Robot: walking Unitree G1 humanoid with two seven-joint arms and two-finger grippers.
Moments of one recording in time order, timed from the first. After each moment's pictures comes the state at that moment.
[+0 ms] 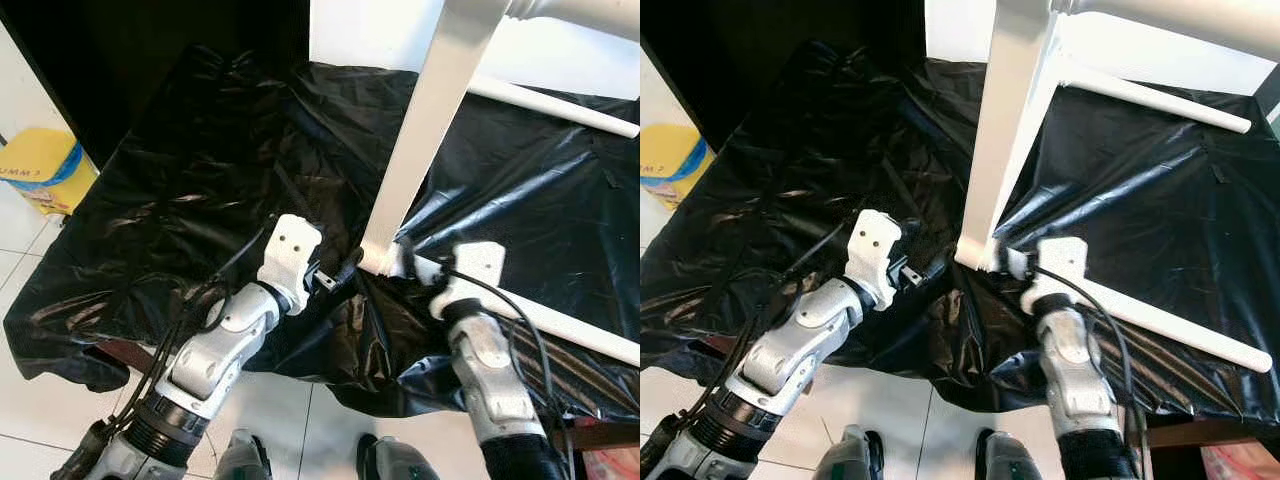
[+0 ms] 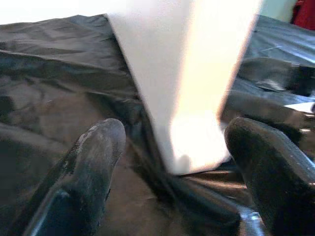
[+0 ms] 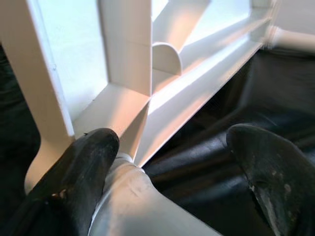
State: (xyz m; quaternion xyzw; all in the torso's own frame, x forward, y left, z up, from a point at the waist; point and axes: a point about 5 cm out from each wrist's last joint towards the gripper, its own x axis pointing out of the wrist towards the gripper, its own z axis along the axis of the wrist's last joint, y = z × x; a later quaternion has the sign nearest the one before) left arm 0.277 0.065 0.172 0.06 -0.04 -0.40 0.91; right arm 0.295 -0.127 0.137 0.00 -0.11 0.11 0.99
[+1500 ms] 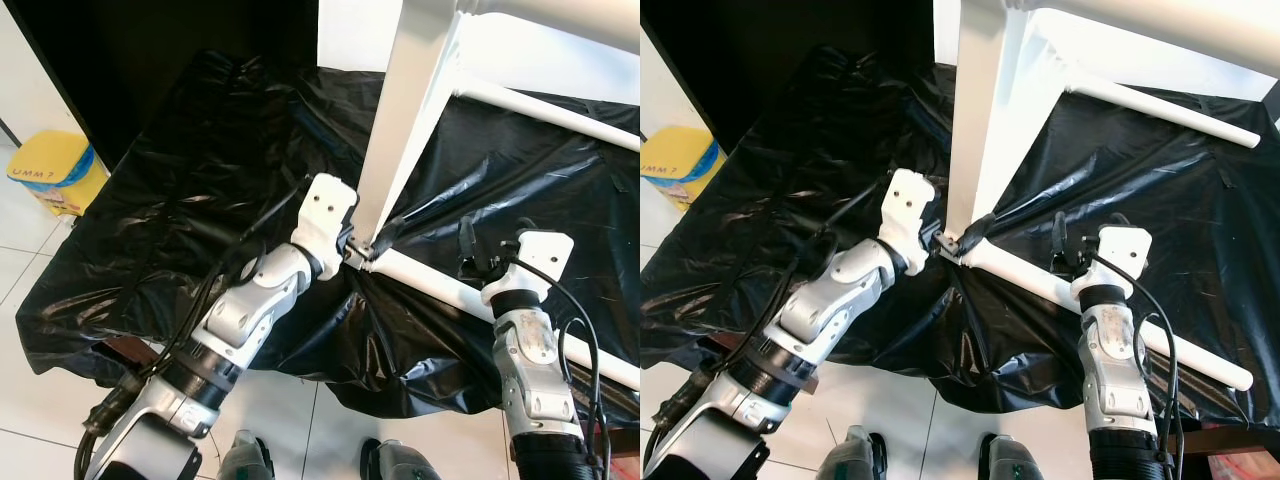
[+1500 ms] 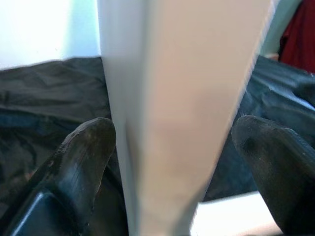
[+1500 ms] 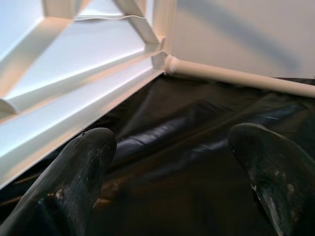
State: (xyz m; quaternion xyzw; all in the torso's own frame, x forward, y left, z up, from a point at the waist) left arm 0.311 0.031 0.209 0.02 -0.08 -0.42 0.90; right arm 0.277 -0.200 0.151 -0.01 -0.15 -0.07 0.99
